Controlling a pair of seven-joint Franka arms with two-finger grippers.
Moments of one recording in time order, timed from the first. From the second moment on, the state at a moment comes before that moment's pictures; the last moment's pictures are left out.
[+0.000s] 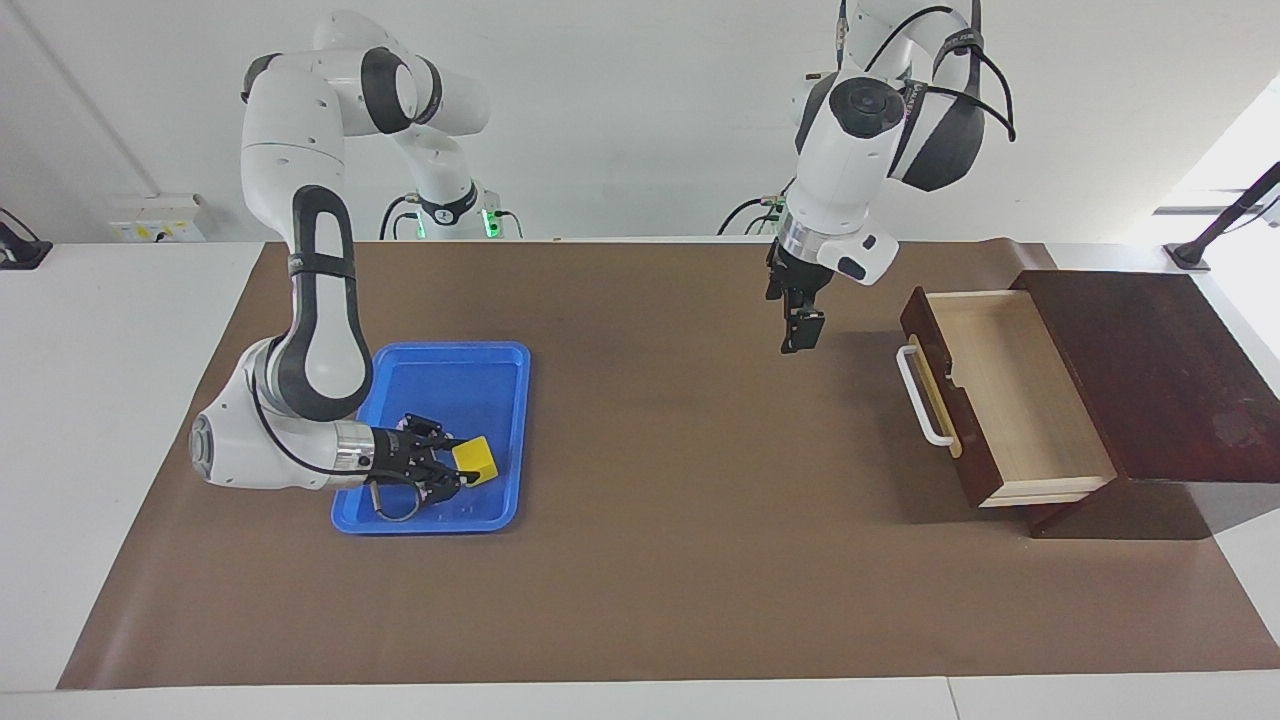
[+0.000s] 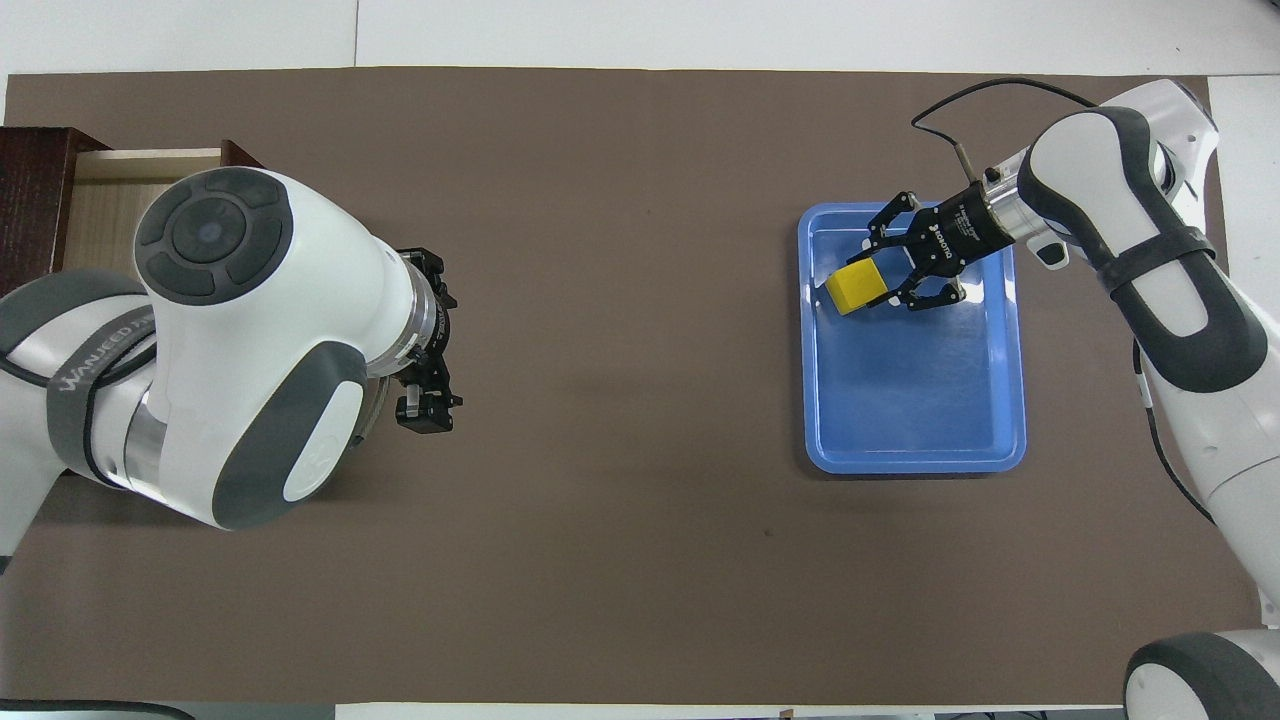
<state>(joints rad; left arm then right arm) -0.31 0.05 -0.18 -1.81 -0.03 1.86 -2.07 -0.11 0.70 0.07 -1.42 0.63 1.71 0.91</state>
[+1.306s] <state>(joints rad) -0.45 0.21 -0.20 -1.71 -0.03 2.07 -2.39 0.29 0.49 0.11 -1.41 0.64 1.91 1.55</state>
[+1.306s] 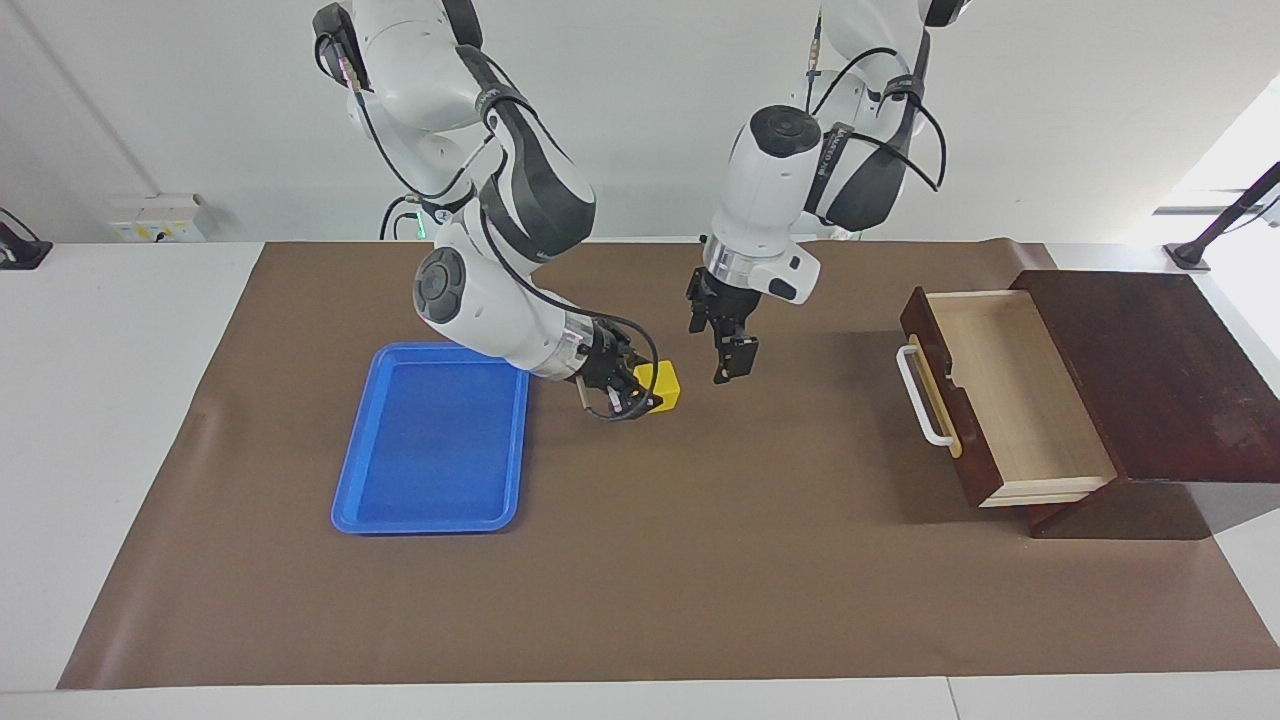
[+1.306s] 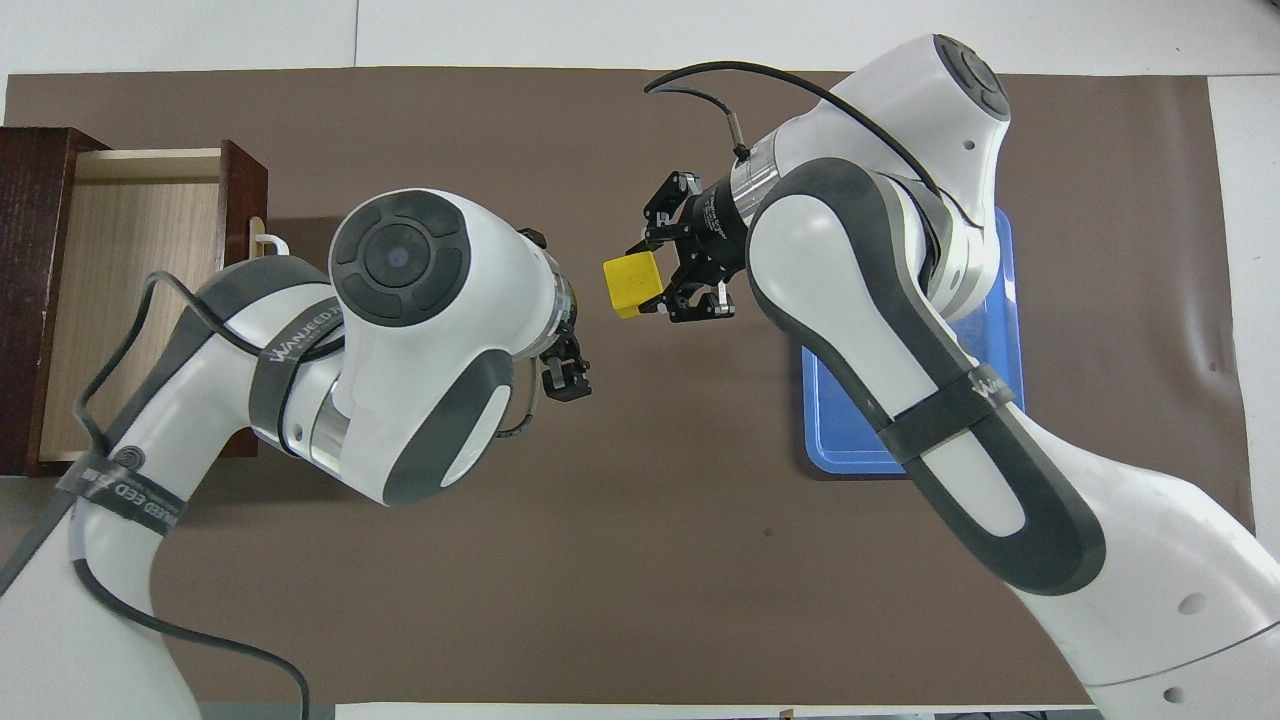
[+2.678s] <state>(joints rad) -0.50 0.38 -0.17 -1.52 -0.02 2.08 -2.48 0.29 0.49 0.10 -1.42 0.68 1.92 1.55</state>
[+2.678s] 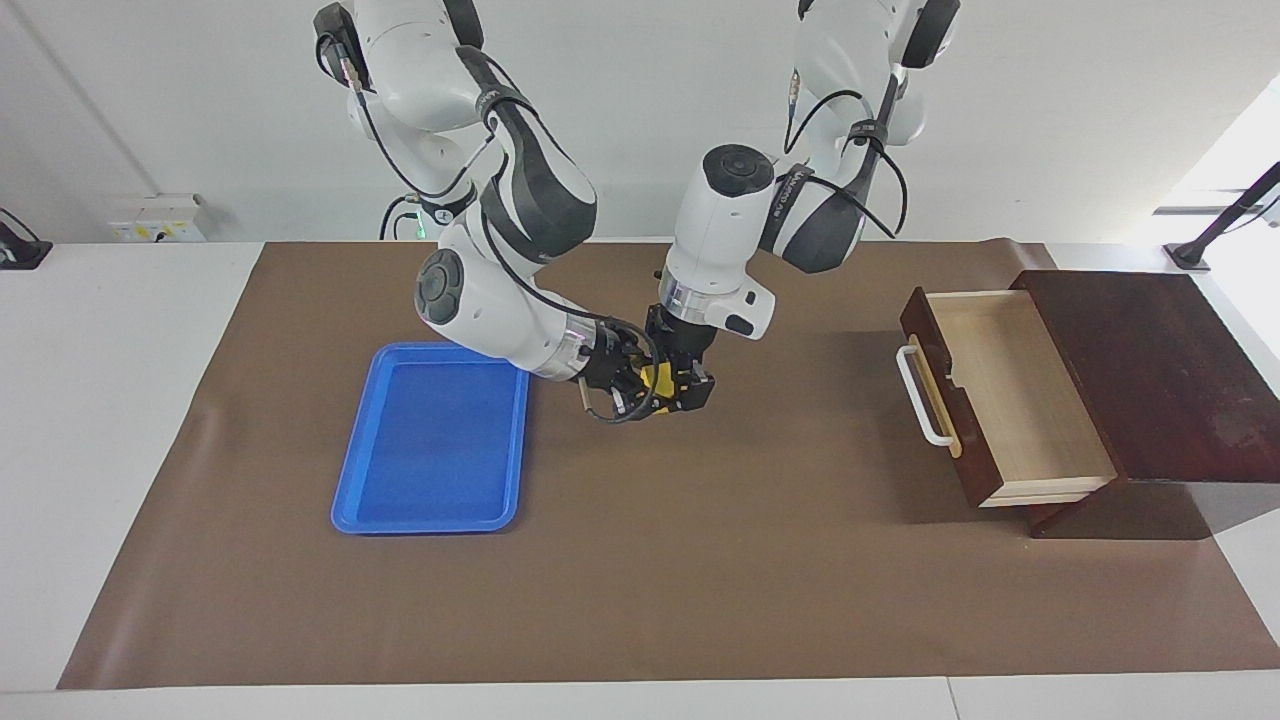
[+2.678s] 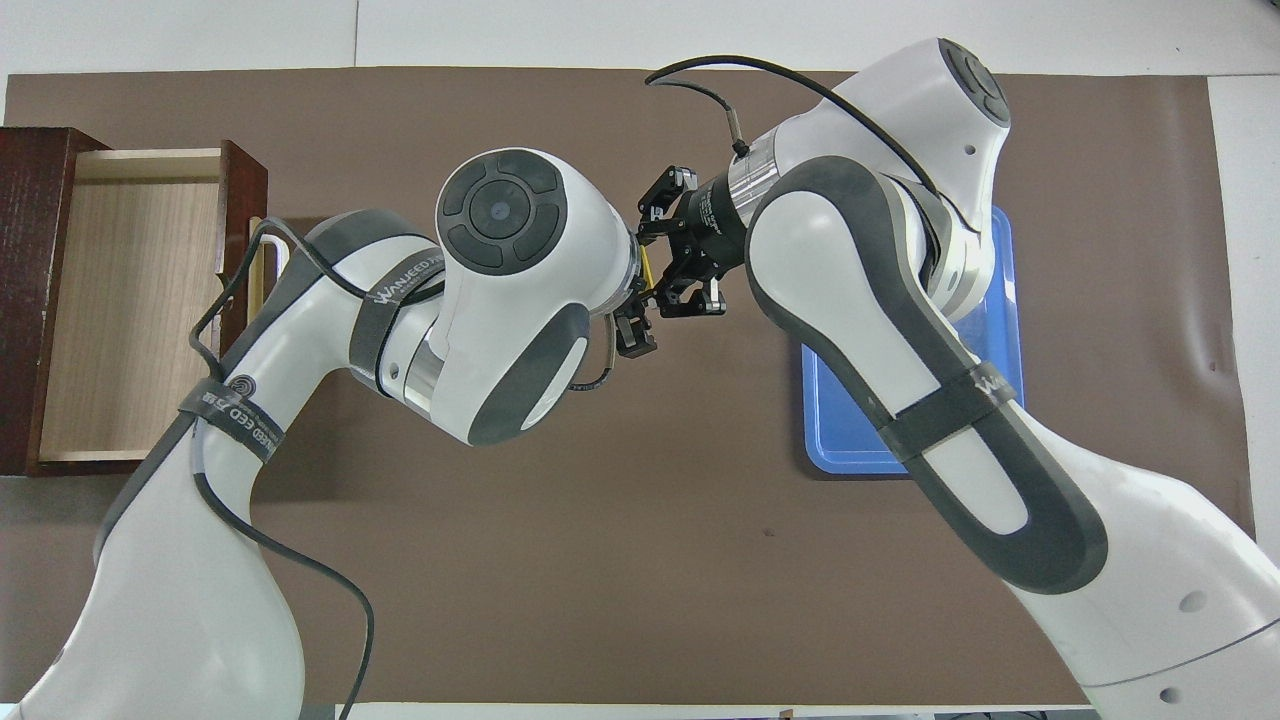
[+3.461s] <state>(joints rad) -0.50 0.38 -0.17 -1.52 -0.02 2.07 -2.49 0.29 0.49 0.10 -1.42 0.68 1.93 1.55</state>
